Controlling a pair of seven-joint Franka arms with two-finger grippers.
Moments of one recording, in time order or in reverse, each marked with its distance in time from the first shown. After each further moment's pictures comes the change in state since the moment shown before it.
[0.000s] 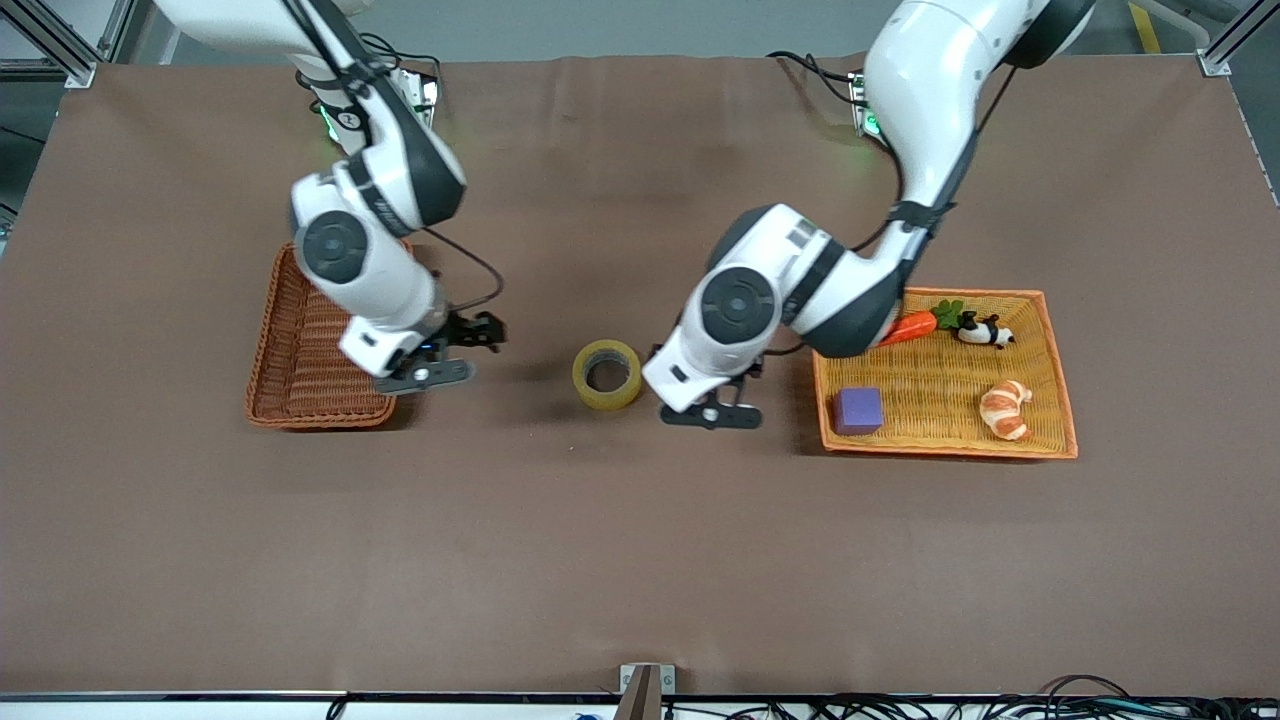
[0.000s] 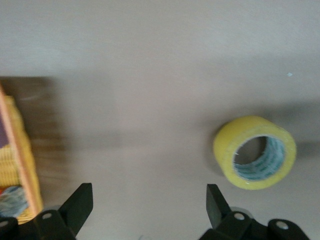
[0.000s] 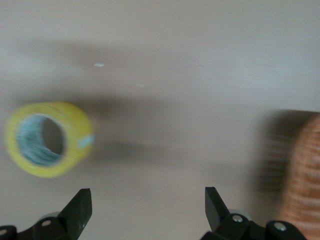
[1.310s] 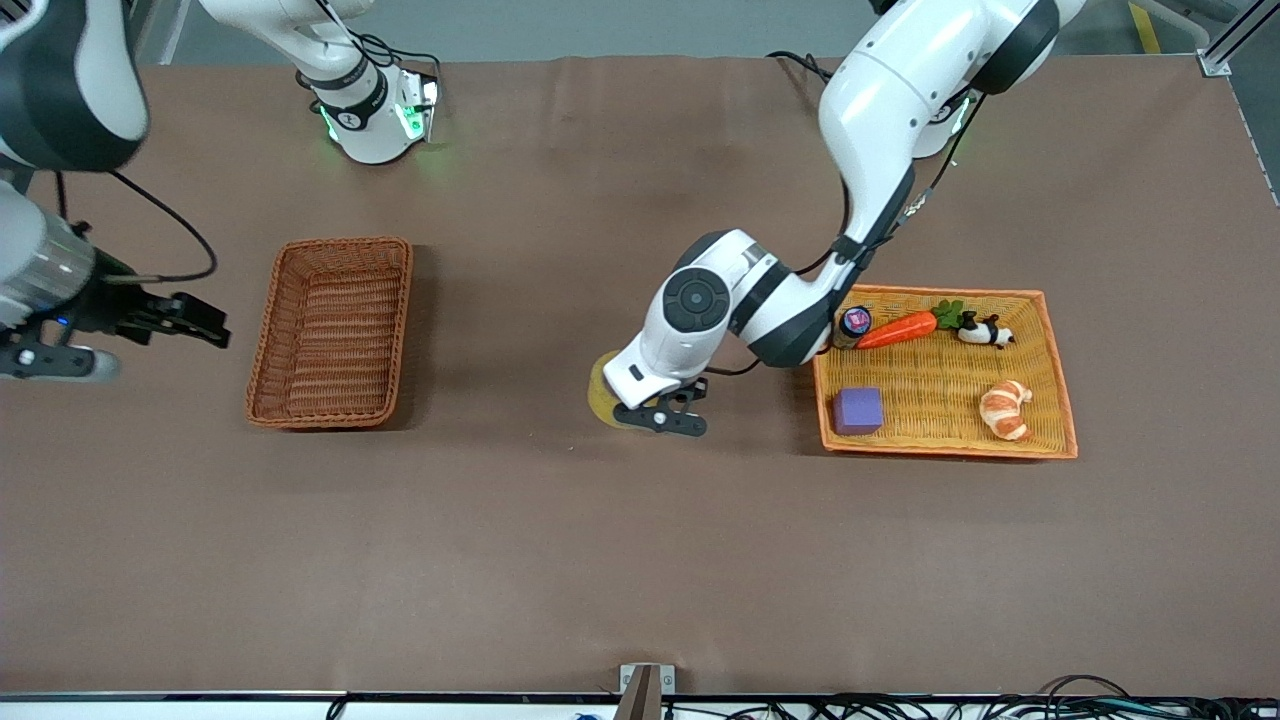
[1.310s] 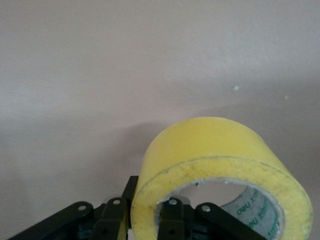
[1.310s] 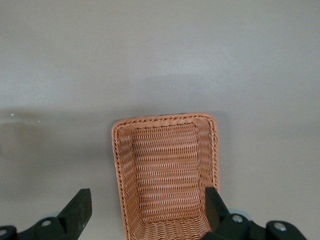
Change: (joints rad) left arm -0.110 0.159 -0.015 -0.035 0.026 0.397 0.030; right arm -0.086 -0.208 -0.399 0.297 -0.001 -0.560 -0.284
